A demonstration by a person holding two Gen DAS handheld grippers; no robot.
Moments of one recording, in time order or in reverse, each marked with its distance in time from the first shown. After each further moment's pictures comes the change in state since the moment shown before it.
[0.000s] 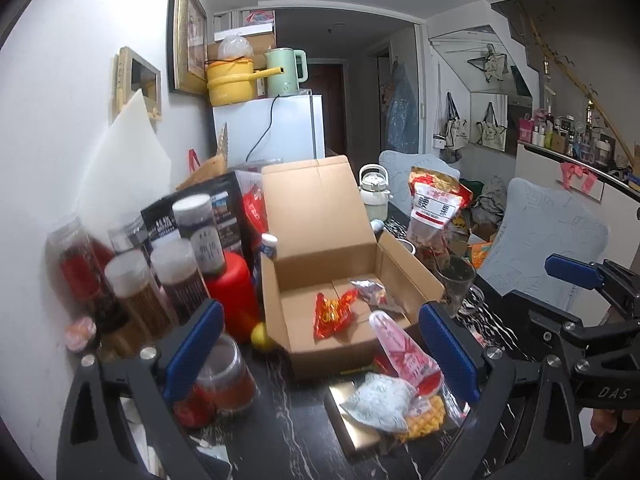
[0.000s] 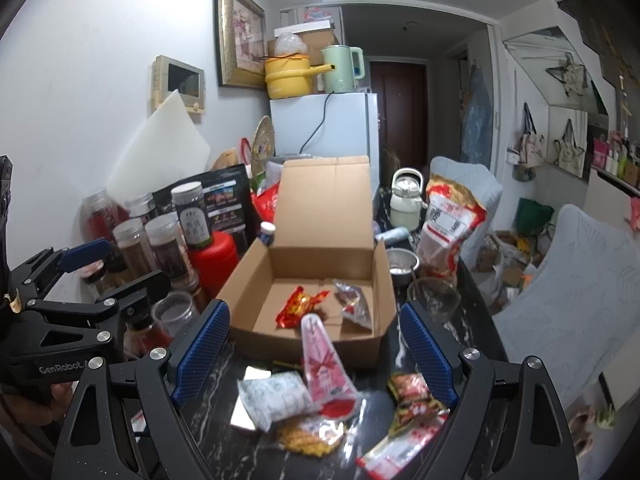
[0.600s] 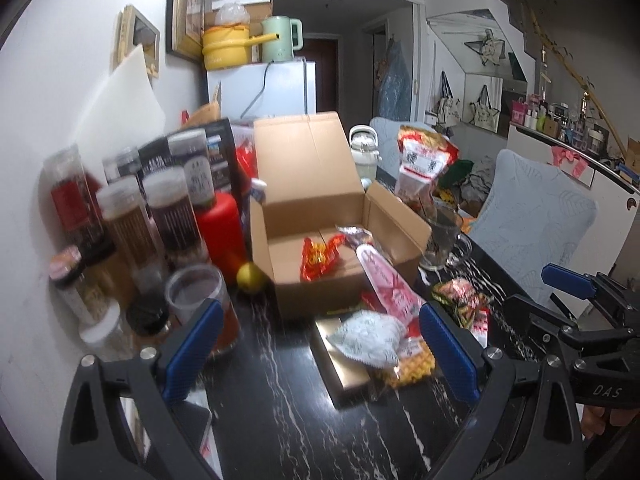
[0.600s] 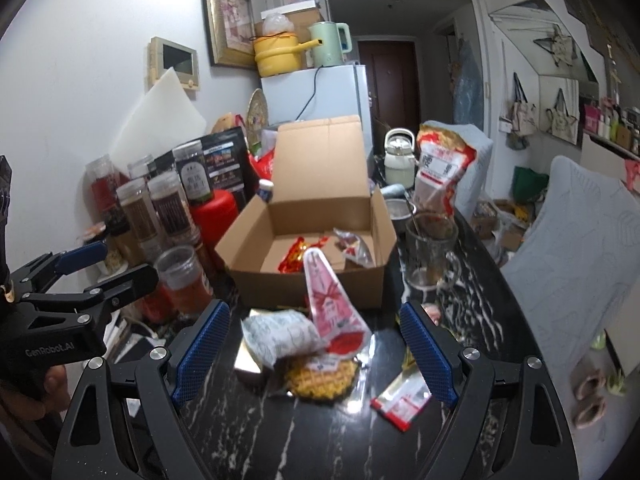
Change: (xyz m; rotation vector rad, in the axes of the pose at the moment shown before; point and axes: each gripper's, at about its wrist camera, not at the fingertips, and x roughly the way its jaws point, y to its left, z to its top) left arm -0.005 0.000 -0.062 -0.024 0.102 -0.049; right arm -0.010 0.001 -0.071 0.060 0.064 -0.001
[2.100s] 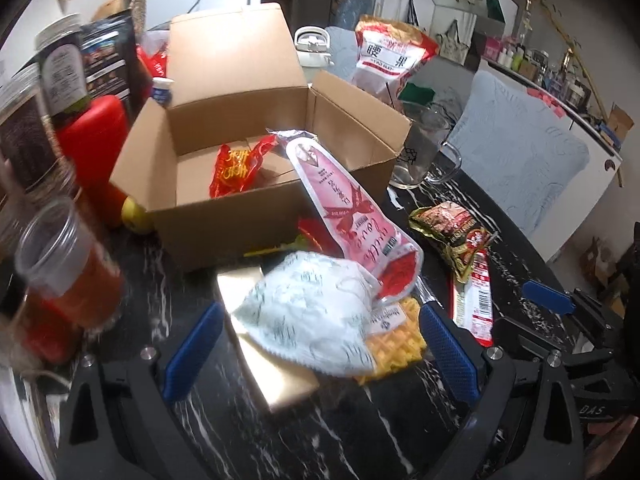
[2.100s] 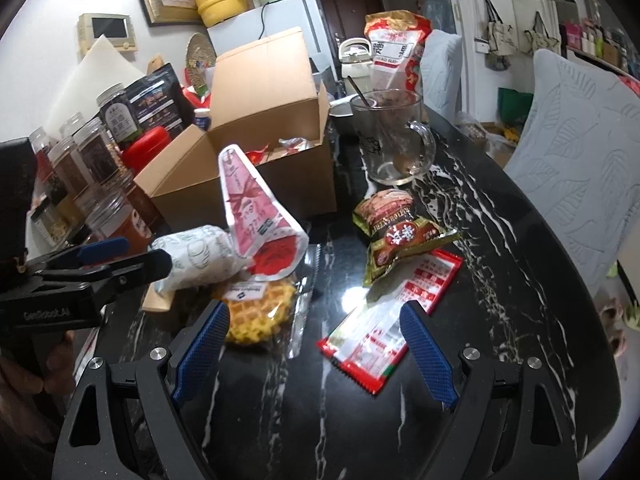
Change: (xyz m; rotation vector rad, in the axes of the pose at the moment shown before) left arm 0.142 -0.036 -0.028 0.047 0.283 -0.186; right arm 0.080 -0.077 -0.074 0.164 0.193 -0.014
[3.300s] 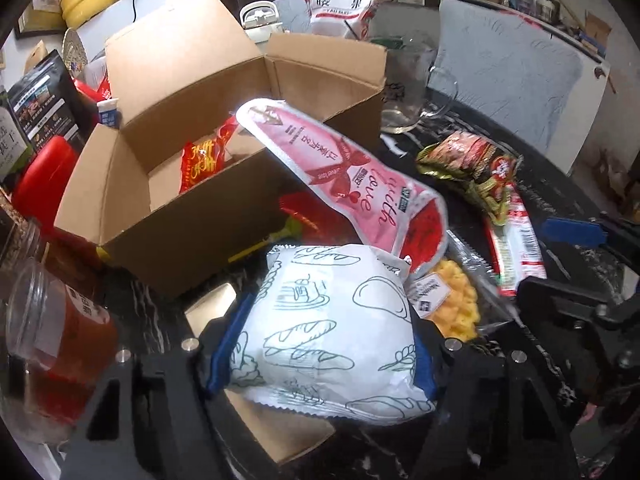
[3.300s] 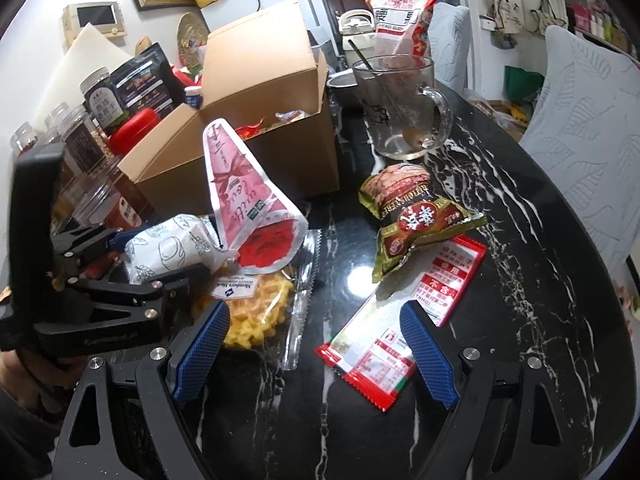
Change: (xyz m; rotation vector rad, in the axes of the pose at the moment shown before) left arm 0.039 -0.012 -0.007 0.241 0.092 0.039; right arm 0.032 0.000 0.002 0.014 0.083 0.015
